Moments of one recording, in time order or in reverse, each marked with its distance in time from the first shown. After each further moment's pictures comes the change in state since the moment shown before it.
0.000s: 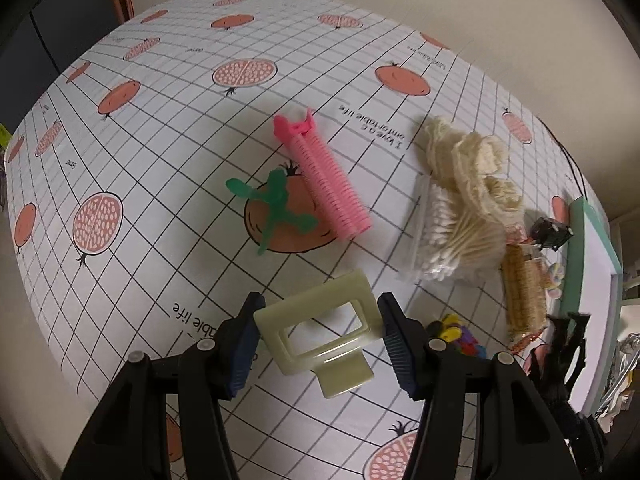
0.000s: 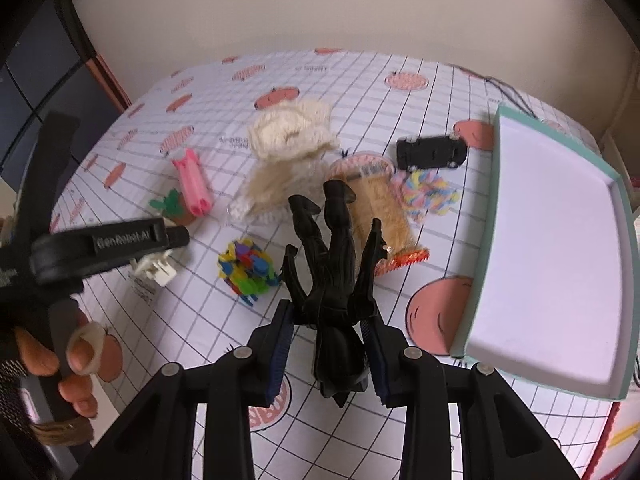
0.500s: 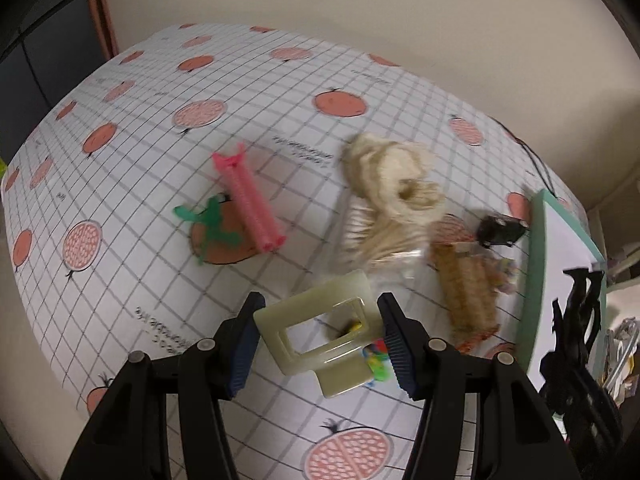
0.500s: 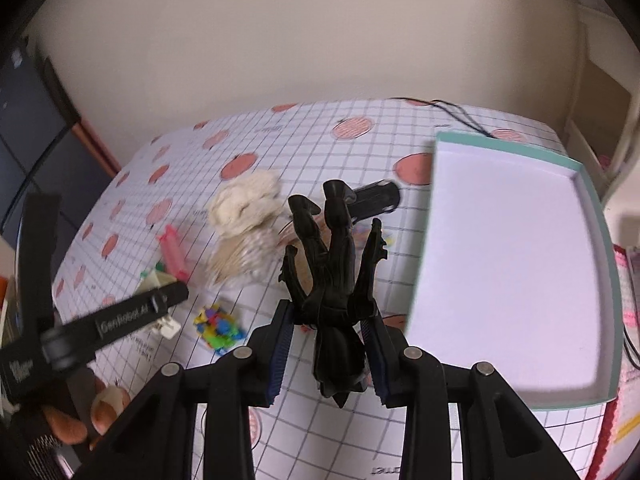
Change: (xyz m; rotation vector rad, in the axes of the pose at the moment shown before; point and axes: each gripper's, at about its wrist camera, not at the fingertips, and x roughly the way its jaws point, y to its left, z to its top) left arm 0.002 -0.061 0.002 0.075 -0.111 -0.036; right arm -0.034 -0.057 0.011 0.165 -0.147 -0.005
